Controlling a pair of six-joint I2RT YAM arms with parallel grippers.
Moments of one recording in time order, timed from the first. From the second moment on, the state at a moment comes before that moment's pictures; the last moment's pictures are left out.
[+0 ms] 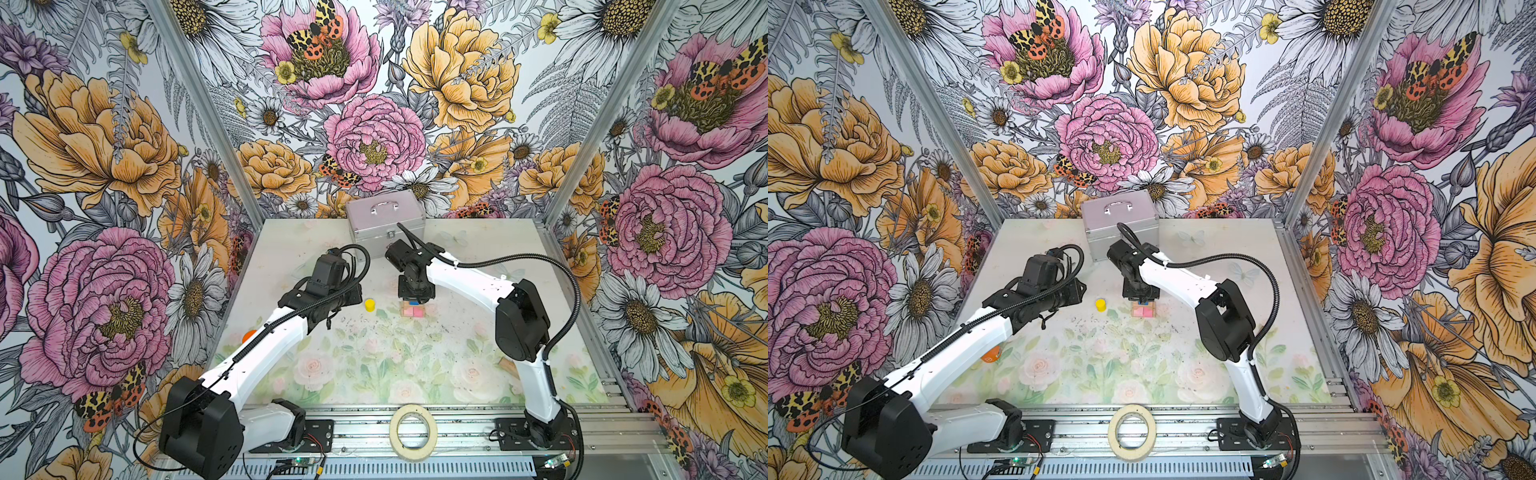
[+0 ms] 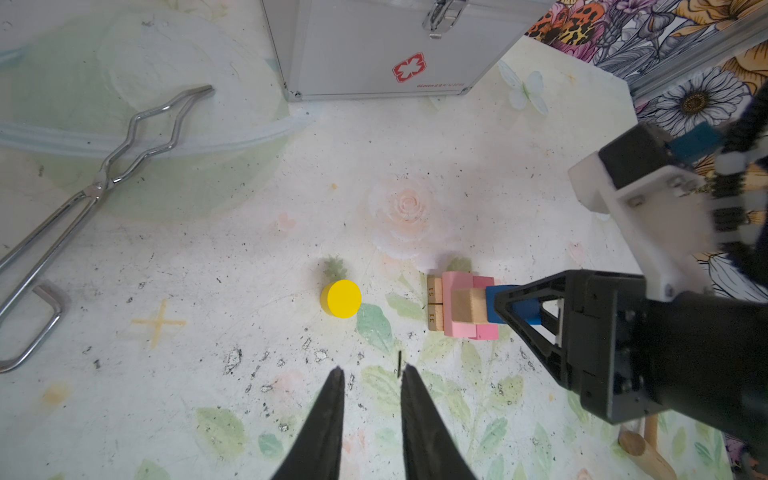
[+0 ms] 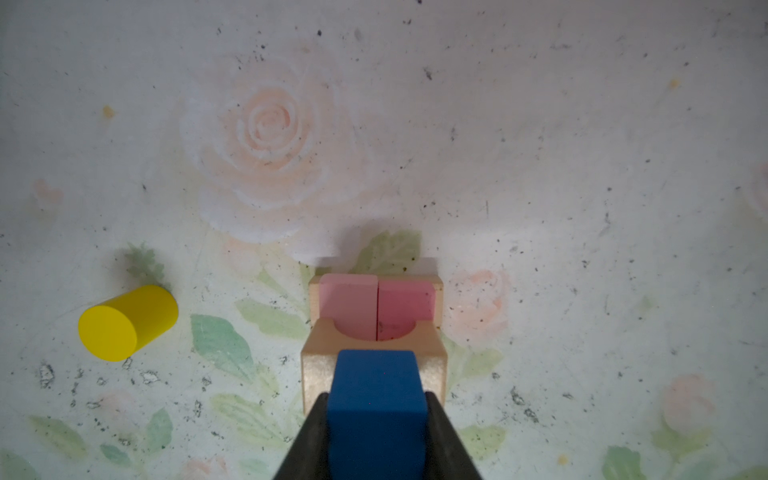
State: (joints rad) left arm -0.42 1.22 0.93 -0.46 0.02 -0.53; right arm 0.74 2.13 1.87 -1.14 0.13 0.77
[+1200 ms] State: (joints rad) left arm -0.42 1.22 0.93 -0.46 0.02 -0.53; right arm 0.75 2.13 1.87 -1.14 0.13 0.77
